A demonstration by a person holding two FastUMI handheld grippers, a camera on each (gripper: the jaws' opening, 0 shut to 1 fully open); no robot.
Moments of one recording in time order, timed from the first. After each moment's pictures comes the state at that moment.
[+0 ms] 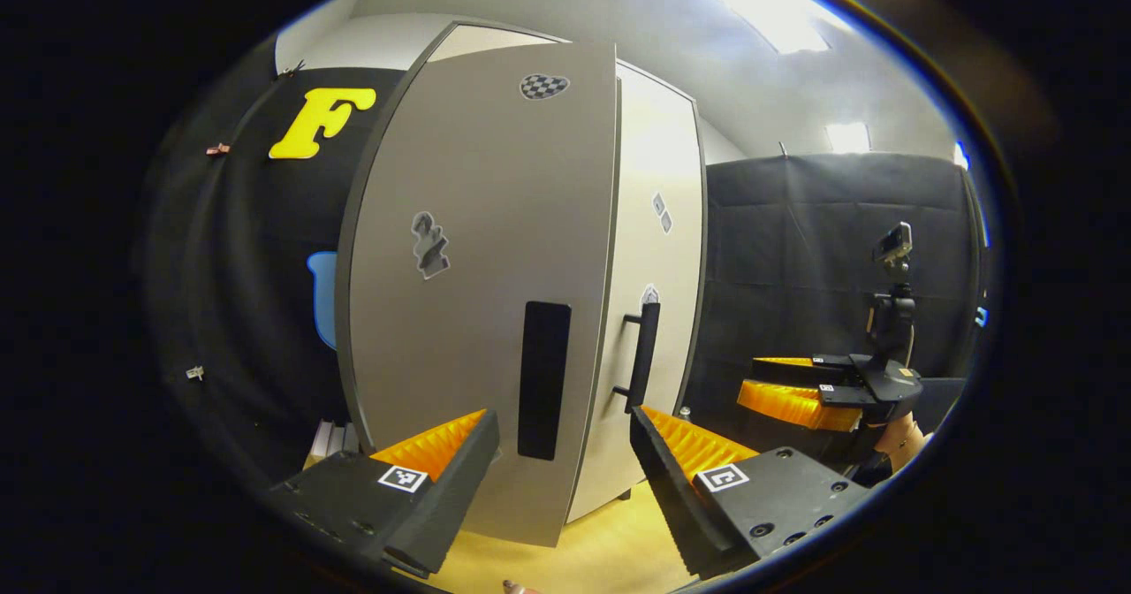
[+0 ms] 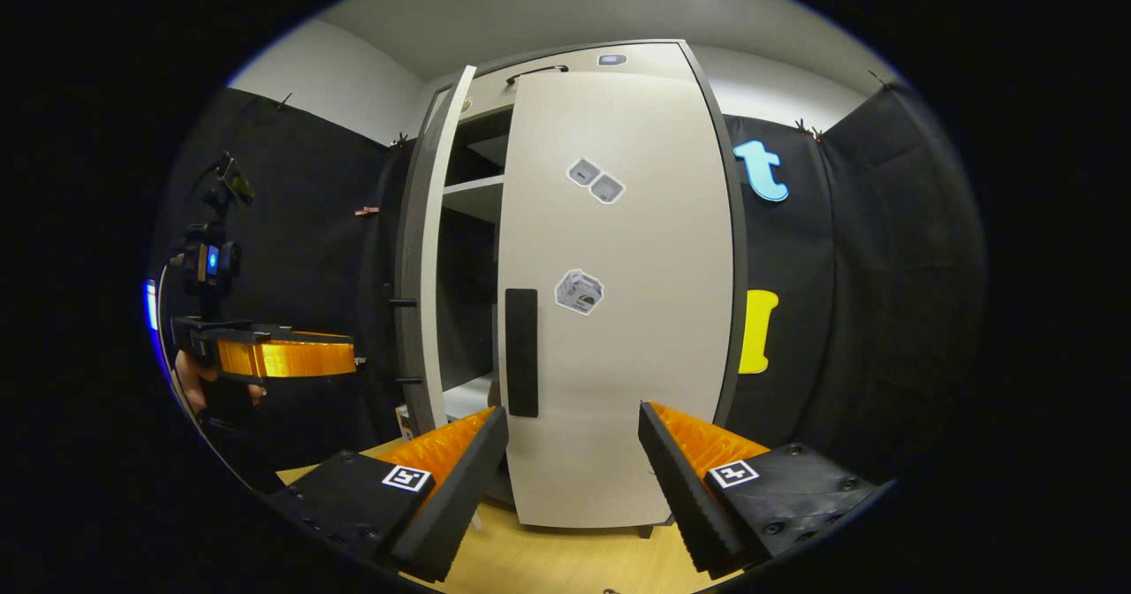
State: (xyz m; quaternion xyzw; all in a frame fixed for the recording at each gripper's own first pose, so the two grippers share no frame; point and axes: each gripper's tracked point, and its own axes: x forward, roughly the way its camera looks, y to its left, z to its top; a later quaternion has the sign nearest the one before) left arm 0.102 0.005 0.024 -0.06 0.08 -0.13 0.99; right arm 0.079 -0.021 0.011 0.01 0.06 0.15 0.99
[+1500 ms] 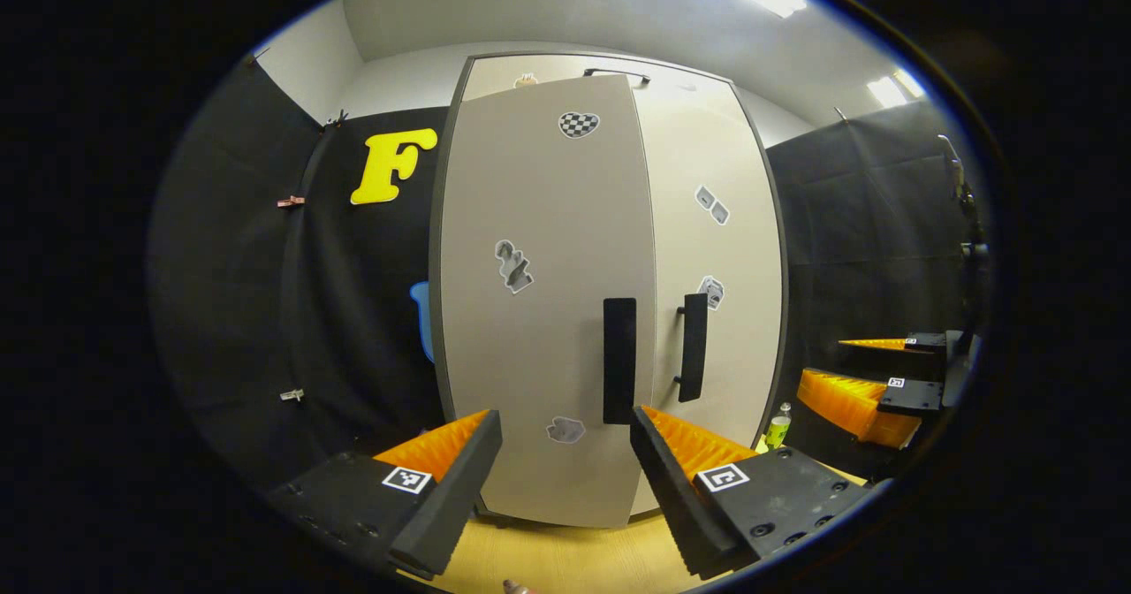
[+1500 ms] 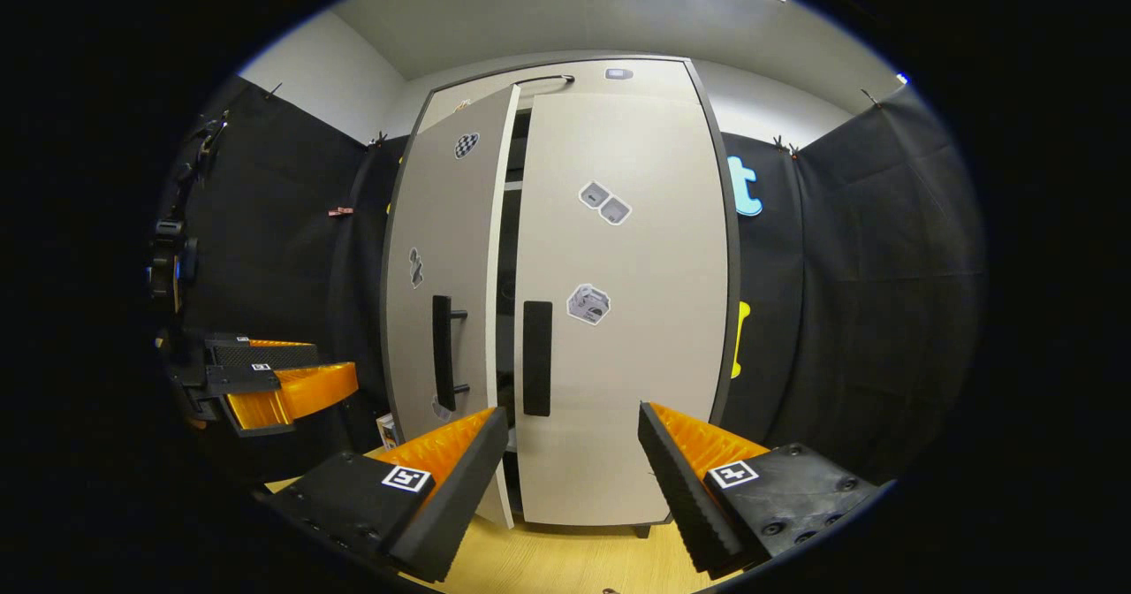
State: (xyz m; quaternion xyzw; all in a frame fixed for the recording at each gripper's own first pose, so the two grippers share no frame) left arm 0.076 0.013 0.022 -0.01 0.07 0.04 1.00; right arm 0.053 -0.010 0.015 0.00 0.06 0.12 0.99
